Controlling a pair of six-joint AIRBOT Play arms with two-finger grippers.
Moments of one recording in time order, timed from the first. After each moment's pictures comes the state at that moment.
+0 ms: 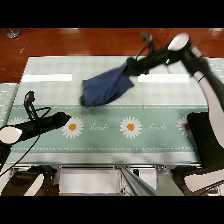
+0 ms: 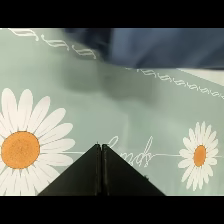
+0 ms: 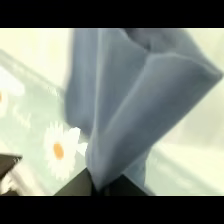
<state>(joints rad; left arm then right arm) -0.07 -0.61 0.36 0.90 -0.76 -1.58 0.22 -1.70 1.76 -0.80 1.29 1.48</state>
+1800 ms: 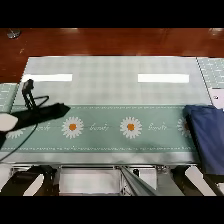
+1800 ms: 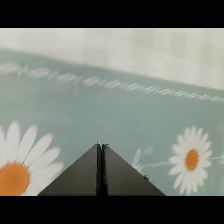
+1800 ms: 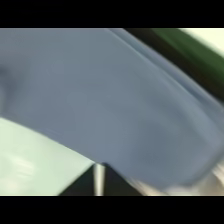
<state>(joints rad) -0.07 -0.73 0.56 0.91 -0.80 -1.49 -0.86 -0.98 1.31 -1.44 1.70 1.71</state>
